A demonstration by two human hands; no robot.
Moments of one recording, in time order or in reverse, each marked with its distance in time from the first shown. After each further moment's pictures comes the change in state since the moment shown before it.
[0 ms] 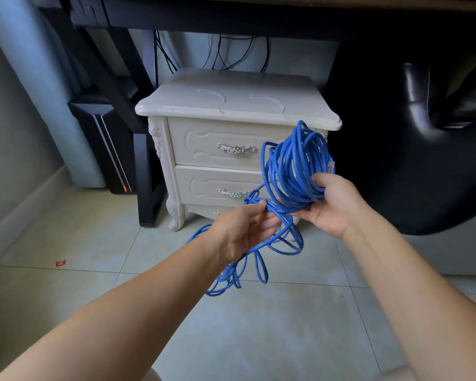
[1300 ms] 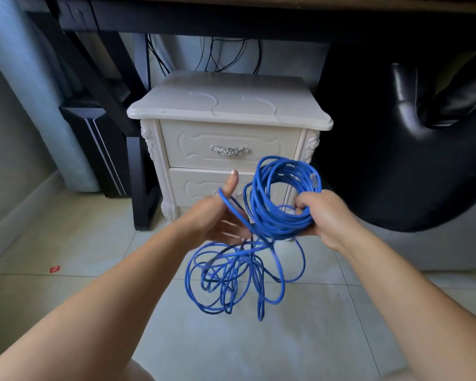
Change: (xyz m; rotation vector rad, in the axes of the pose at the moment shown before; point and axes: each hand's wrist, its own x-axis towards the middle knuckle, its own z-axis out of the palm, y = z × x) left_hand -0.010 0.036 -0.022 0.612 -0.003 0.034; right_hand -0.001 0.017 -0.012 -0.586 0.189 -0.061
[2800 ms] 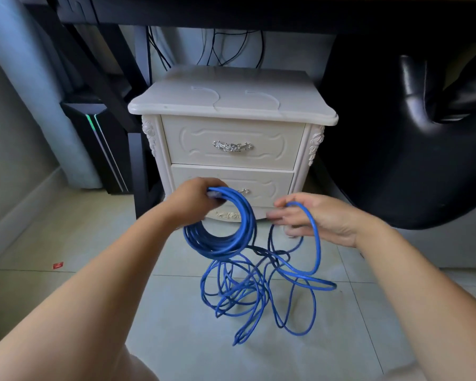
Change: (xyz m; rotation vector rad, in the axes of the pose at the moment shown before) left_hand 0.009 0.002 -0.039 0.747 0.274 0.418; right_hand 0.016 0.010 -0.016 -0.140 -0.566 -0.002
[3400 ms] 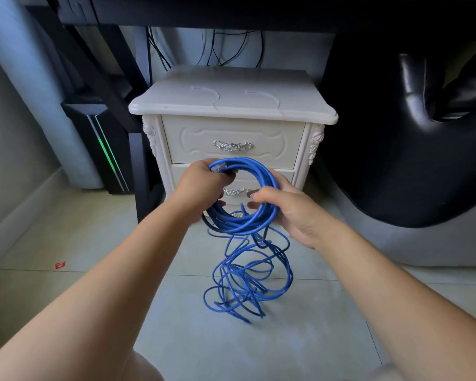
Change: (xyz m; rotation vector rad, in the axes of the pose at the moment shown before) left_hand 0.000 0.036 0.003 -0.603 0.213 -0.223; right_hand 0.016 -0.021 0.057 0.241 0.176 -0.143
